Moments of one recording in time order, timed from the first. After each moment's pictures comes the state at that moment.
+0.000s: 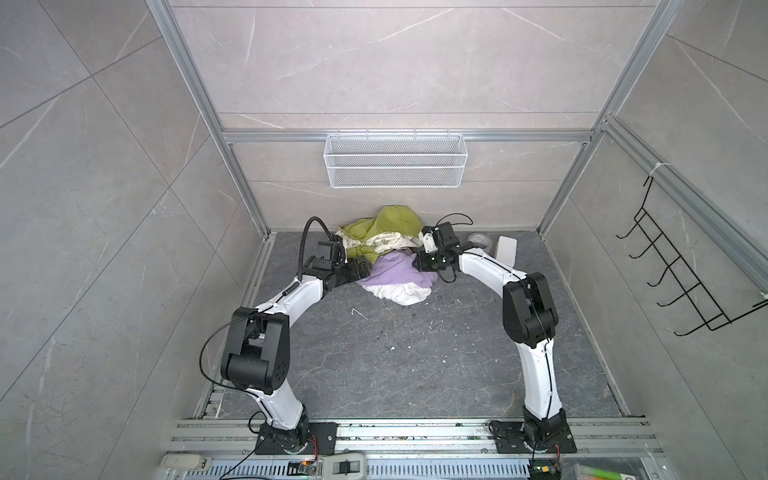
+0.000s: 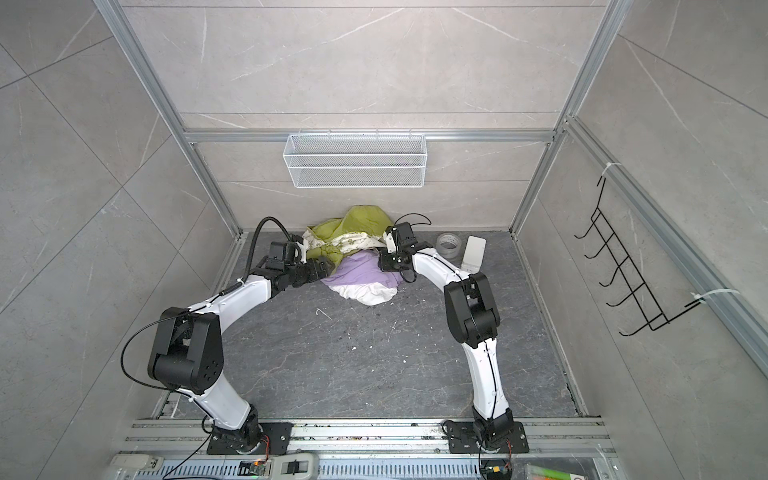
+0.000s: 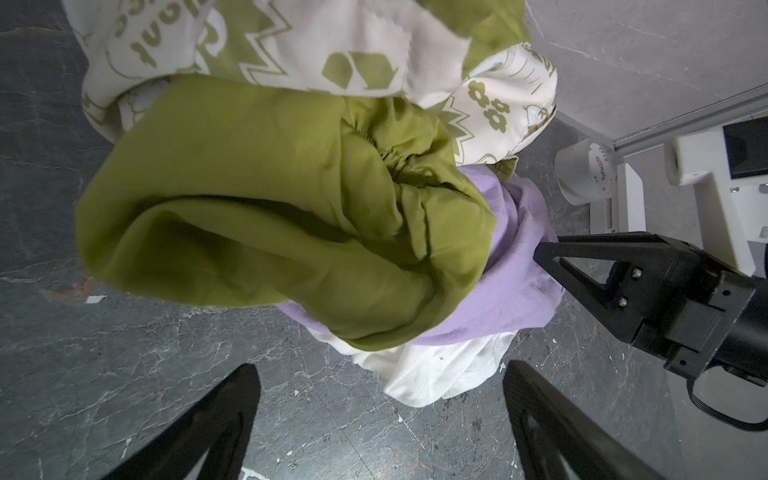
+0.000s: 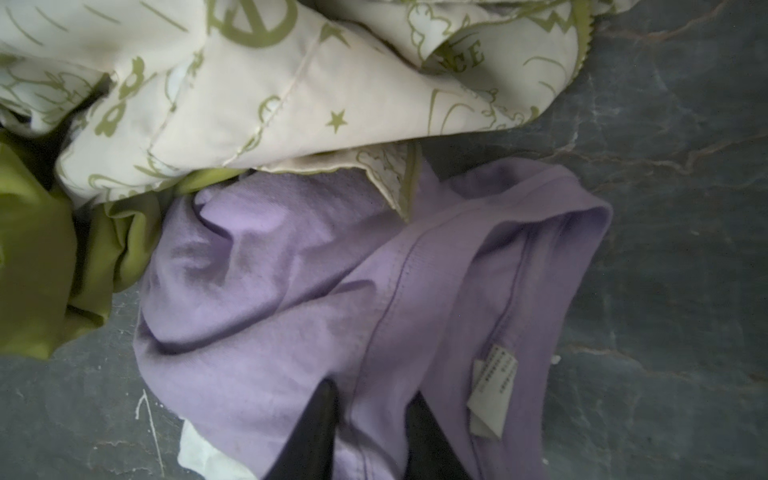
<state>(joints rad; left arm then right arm) -0.25 1.70 1.16 -0.20 0.30 -0.47 0.41 2.22 1.80 -0.47 -0.26 0.27</state>
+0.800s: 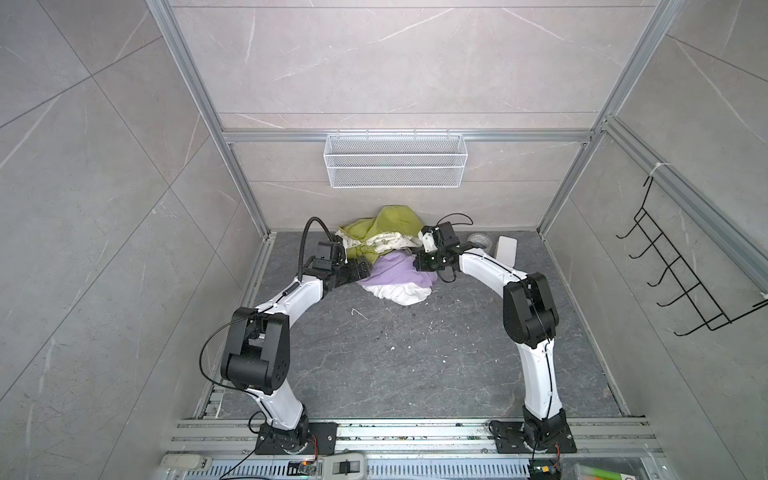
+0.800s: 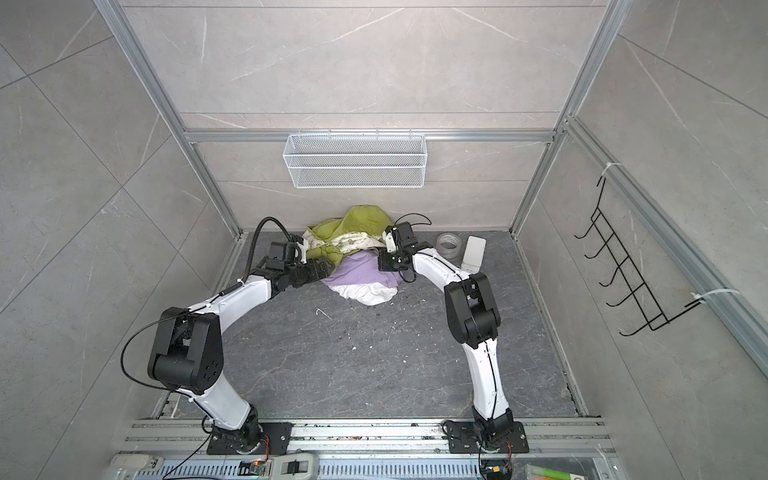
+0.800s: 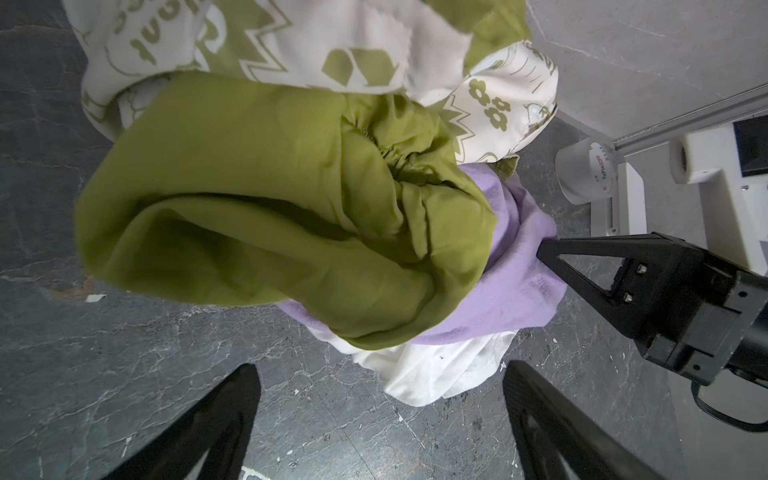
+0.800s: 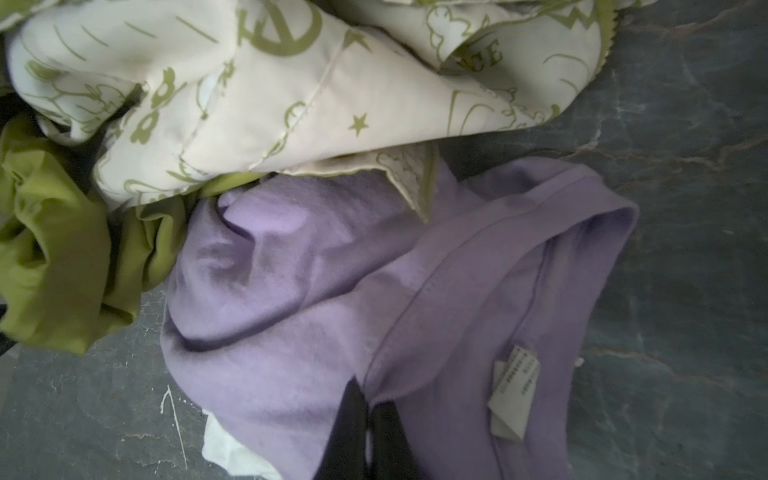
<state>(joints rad) -0.25 1.70 1.15 -0.20 0.29 -0.47 0.41 2.20 1.79 -0.45 -0.29 0.30</state>
